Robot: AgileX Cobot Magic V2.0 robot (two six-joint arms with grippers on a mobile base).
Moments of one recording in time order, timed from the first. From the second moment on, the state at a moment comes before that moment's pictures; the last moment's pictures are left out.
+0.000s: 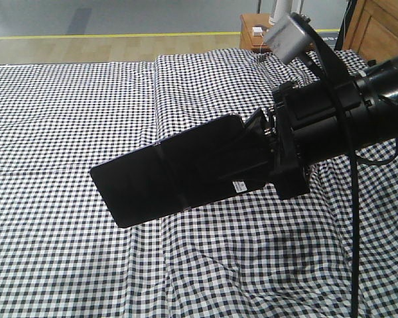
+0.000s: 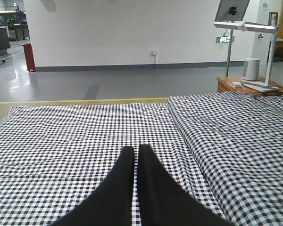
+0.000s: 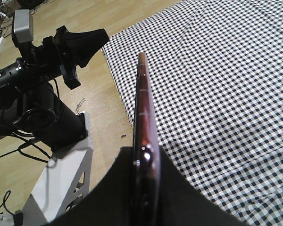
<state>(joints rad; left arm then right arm) 0.08 -0.02 0.03 -0.03 0.09 0.04 0.33 1.36 -1.28 1.01 1.24 -0.96</state>
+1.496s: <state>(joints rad) 0.08 -0.02 0.03 -0.03 0.09 0.04 0.33 1.36 -1.28 1.01 1.24 -0.96</state>
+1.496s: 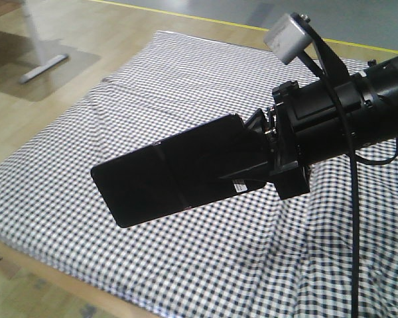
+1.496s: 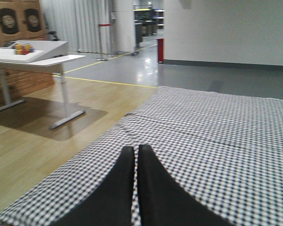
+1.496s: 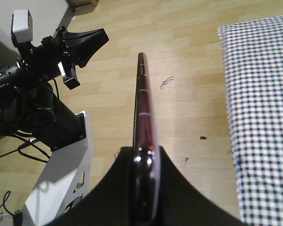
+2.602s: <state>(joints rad) 0.08 -0.02 0.03 -0.03 0.09 0.04 0.33 1.36 -1.28 1.01 1.24 -0.96</state>
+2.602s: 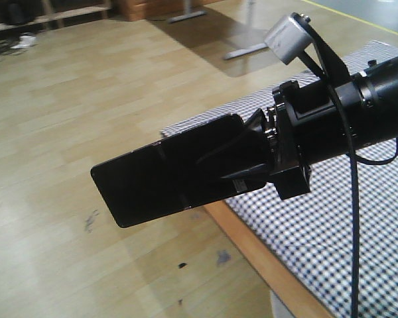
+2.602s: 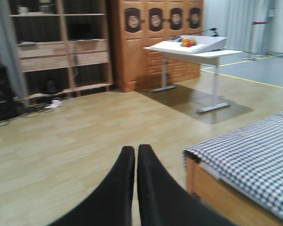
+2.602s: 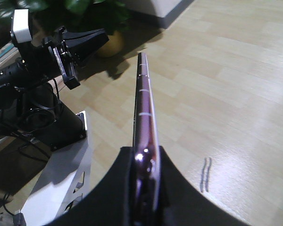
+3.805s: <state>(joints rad) 0.06 -0.02 0.03 -0.03 0.09 0.04 0.33 1.36 -1.28 1.01 1.24 -0.96</state>
